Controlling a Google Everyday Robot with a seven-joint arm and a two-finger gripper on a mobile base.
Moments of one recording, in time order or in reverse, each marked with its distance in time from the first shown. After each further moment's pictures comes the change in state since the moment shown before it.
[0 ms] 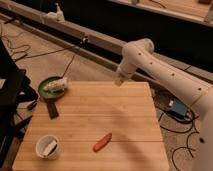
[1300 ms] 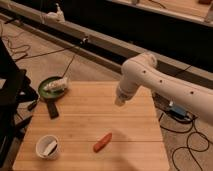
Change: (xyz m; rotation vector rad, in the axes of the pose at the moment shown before) arm 0.090 0.096 -0.053 -0.002 0.079 -0.011
